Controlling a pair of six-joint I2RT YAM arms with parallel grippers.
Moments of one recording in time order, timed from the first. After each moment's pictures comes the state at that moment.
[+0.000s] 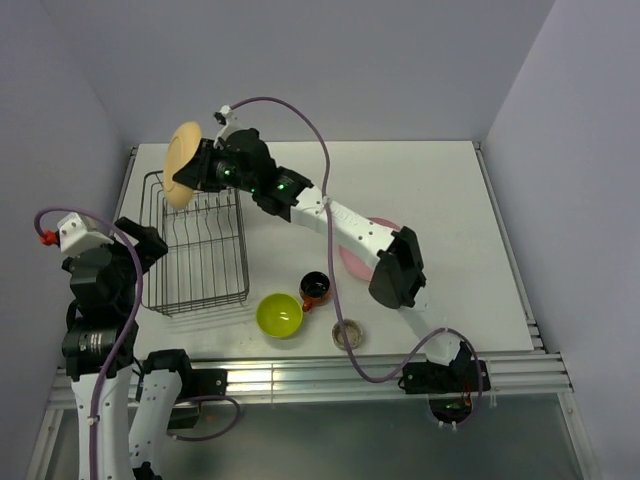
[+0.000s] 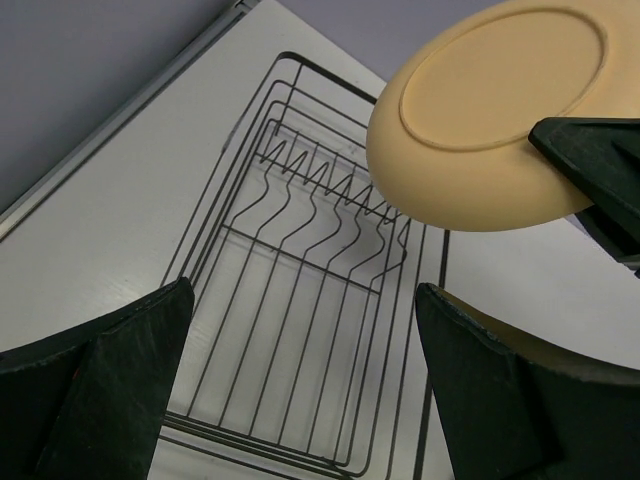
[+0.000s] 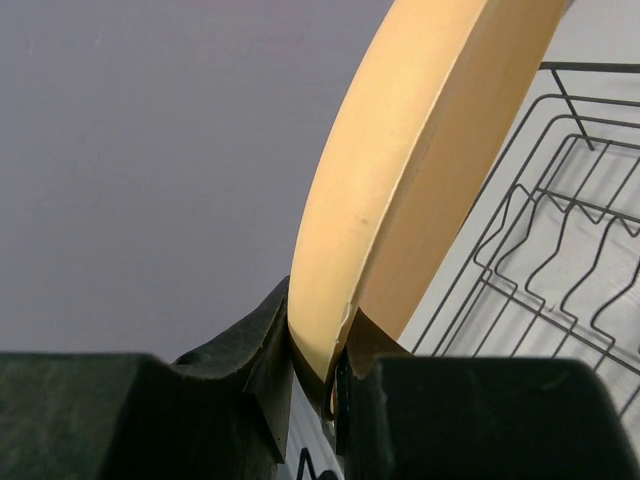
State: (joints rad) left arm 0.08 0.47 0.92 -0.68 -0.24 -0.51; right arm 0.92 2.22 2.26 -0.14 -0.18 0.82
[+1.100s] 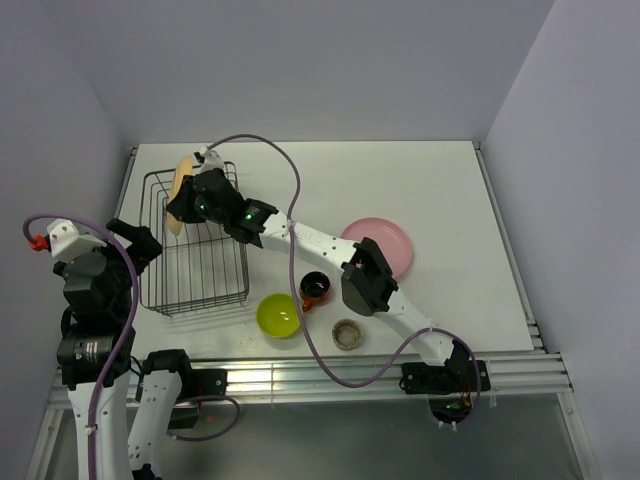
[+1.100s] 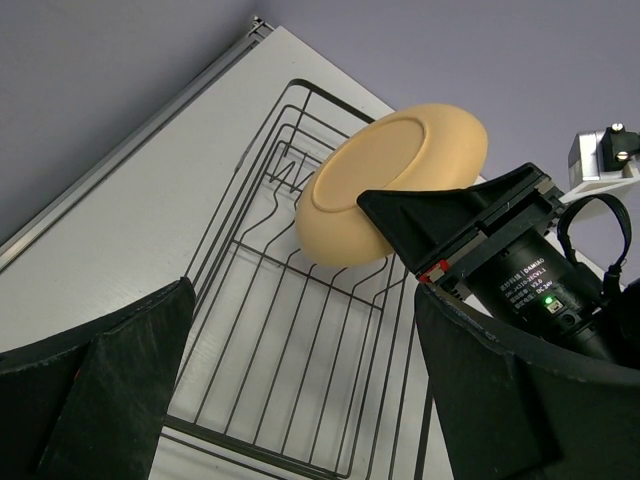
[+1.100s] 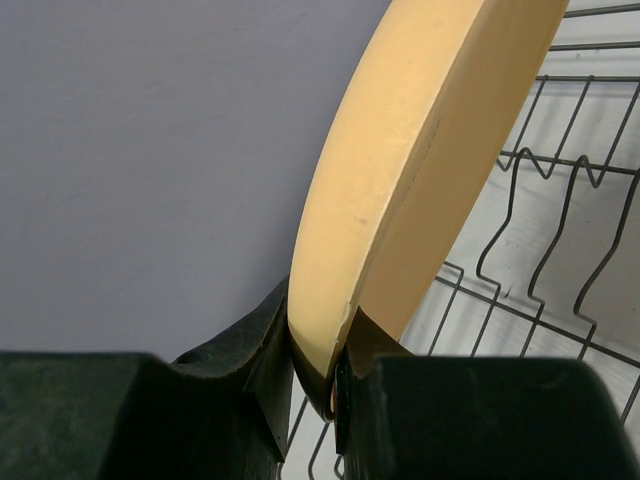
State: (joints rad) left arm 0.08 0.48 0.96 -0.70 -0.29 -0.50; right arm 1.04 2.48 2.42 -0.18 0.09 0.80
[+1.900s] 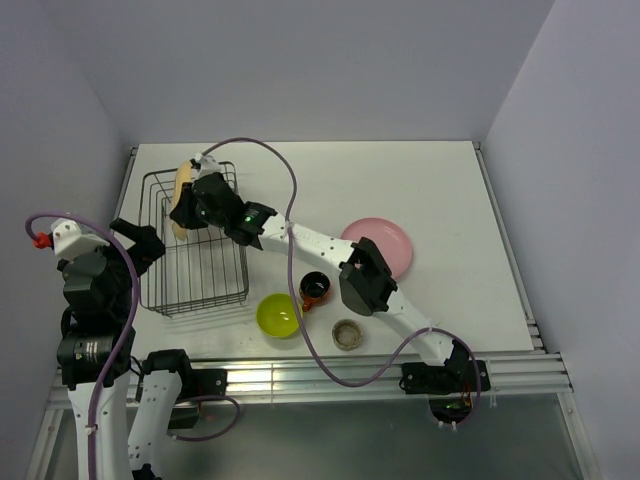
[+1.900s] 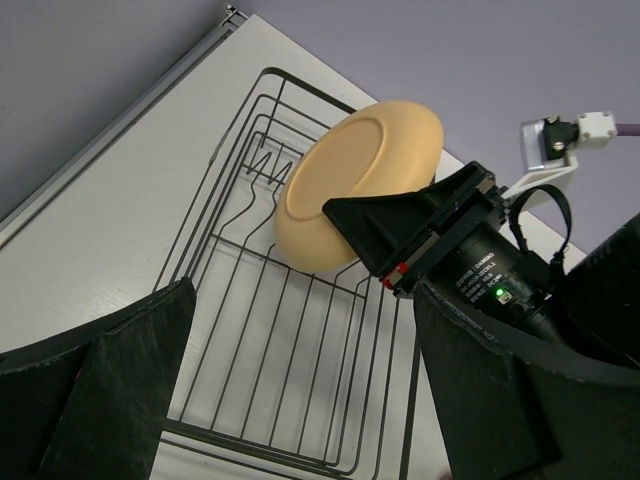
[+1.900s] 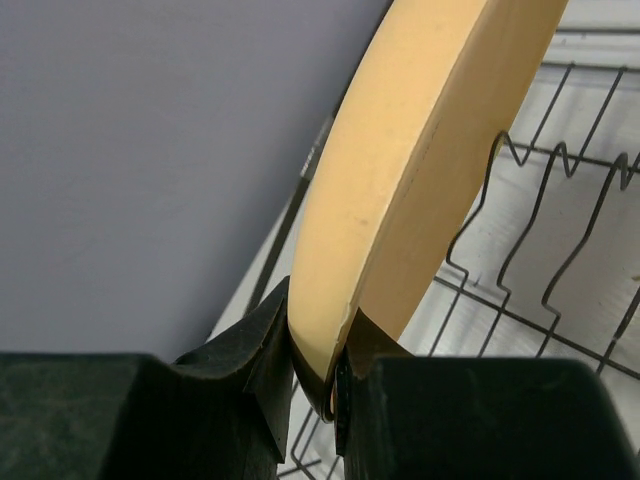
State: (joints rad) left arm 0.08 0.47 0.96 -0.70 -0.24 -0.50; right arm 1.04 2.50 2.41 -0.18 0.08 0.71
